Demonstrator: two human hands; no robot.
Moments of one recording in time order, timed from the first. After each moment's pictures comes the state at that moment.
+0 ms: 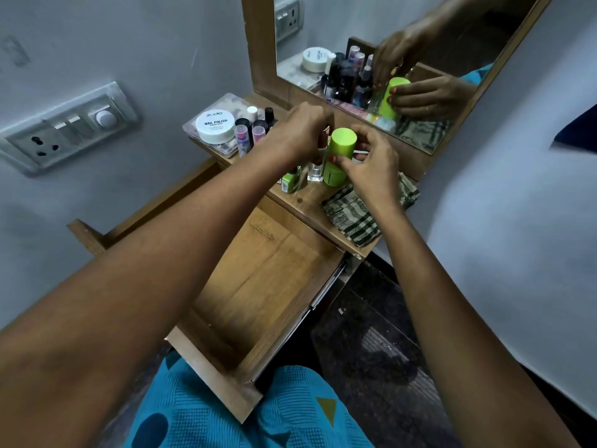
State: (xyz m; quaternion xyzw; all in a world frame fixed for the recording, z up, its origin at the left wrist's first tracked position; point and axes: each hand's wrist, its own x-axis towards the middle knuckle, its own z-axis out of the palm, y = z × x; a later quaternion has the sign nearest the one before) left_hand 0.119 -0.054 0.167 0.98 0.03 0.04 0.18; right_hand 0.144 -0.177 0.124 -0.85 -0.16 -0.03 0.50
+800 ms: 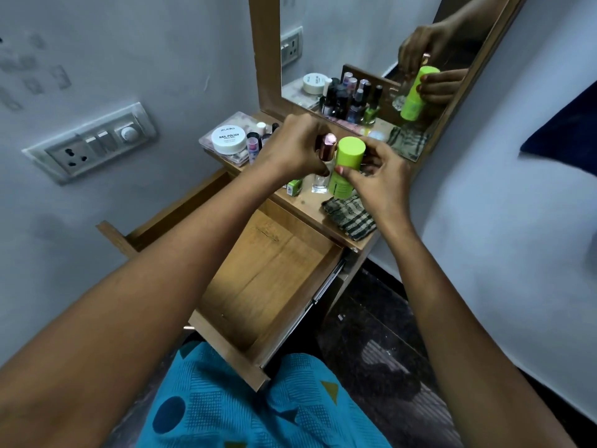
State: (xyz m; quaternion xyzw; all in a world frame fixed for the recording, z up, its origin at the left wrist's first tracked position) left_hand 0.057 -0.069 0.202 0.96 0.04 0.09 0.27; right_hand 0.094 -0.200 0.158 -0.83 -0.16 -0.04 0.53
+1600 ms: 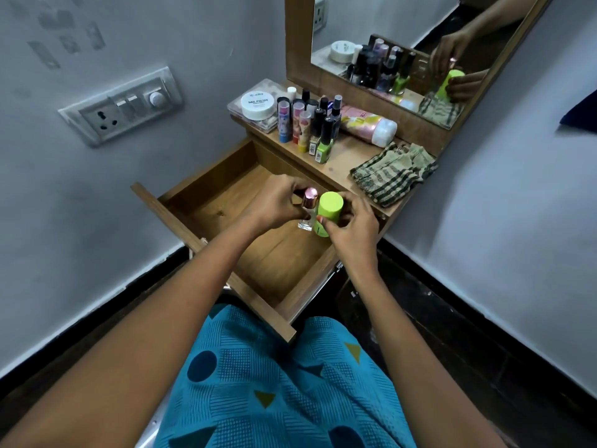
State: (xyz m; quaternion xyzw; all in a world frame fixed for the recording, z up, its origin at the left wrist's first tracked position) left_hand -0.032 -0.041 0.110 0.95 0.05 0.02 0.32; right_hand -0.007 -0.181 0.072 -0.83 -0.14 0.01 0.53
